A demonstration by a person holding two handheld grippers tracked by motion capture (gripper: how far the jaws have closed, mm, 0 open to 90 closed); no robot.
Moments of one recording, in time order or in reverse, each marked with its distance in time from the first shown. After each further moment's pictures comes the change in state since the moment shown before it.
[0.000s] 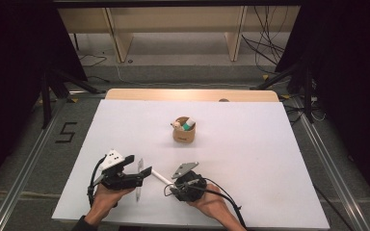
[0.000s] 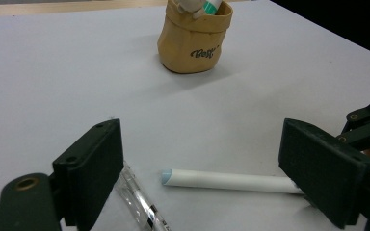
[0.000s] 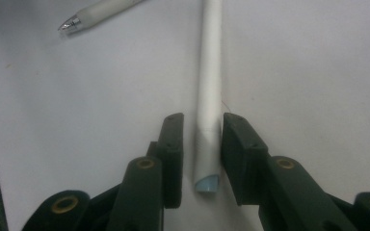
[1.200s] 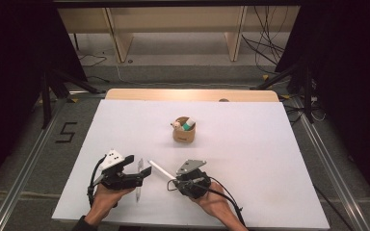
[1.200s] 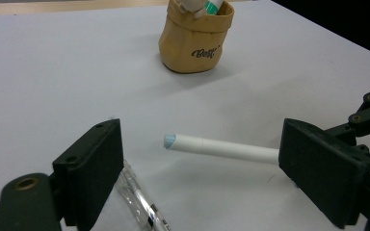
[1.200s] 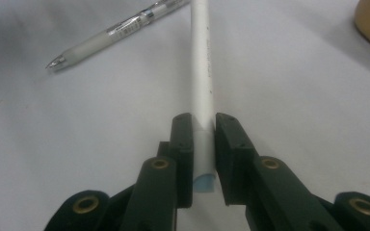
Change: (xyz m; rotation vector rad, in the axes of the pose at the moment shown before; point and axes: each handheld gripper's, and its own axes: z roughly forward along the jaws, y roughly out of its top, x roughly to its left) left arm 0.000 0.000 0.000 0.002 0.001 -0.011; right arm -0.006 0.000 -0.014 -0.107 -0.061 0.052
